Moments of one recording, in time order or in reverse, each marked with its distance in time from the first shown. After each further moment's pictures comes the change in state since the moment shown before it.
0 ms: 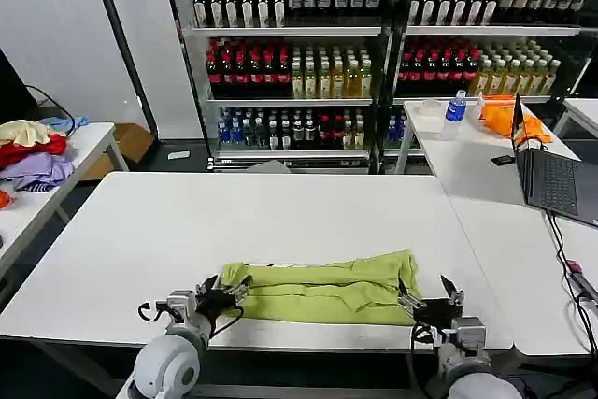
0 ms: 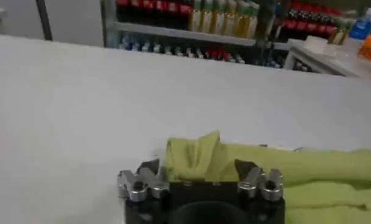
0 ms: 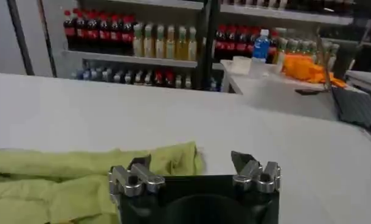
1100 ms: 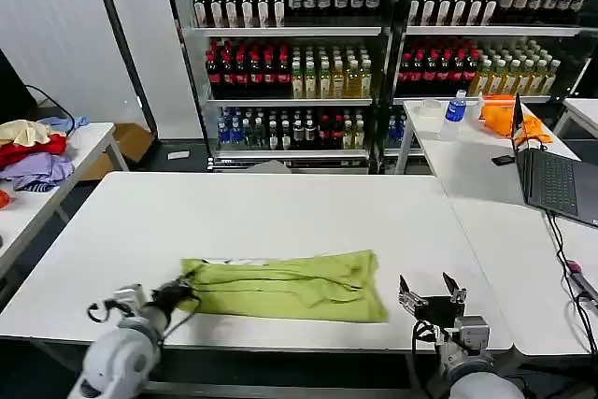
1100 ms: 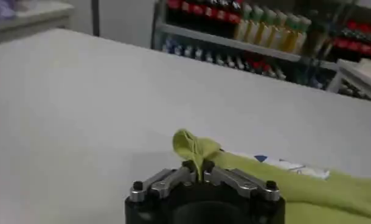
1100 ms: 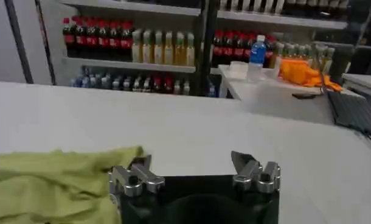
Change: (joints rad) left arm 0.031 0.106 -0.235 0.008 -0.185 0.026 -0.005; right arm 0.049 -0.007 -0.014 -0.007 0.017 -0.001 0.005
